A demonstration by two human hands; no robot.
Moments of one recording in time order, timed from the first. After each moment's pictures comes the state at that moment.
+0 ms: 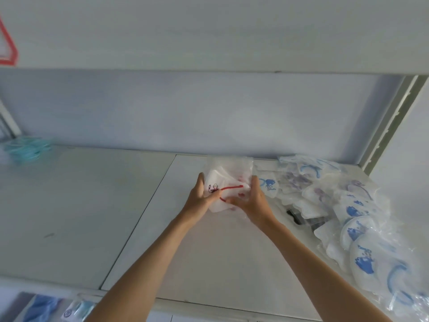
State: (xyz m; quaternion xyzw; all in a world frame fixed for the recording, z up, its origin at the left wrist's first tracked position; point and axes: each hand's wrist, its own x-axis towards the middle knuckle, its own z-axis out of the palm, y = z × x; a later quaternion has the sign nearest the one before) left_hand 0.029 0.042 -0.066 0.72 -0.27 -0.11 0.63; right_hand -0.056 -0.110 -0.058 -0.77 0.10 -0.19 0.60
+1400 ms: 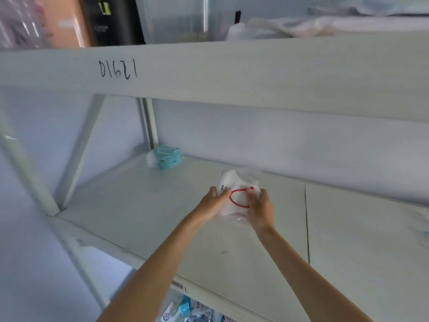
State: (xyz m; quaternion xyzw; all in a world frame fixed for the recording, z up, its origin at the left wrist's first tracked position) left_hand 0.188 0.395 -0.022 0.85 -0.06 -0.09 0.51; right_hand 0.149 0.258 -0.045 -0.75 0.17 -0.21 0.61
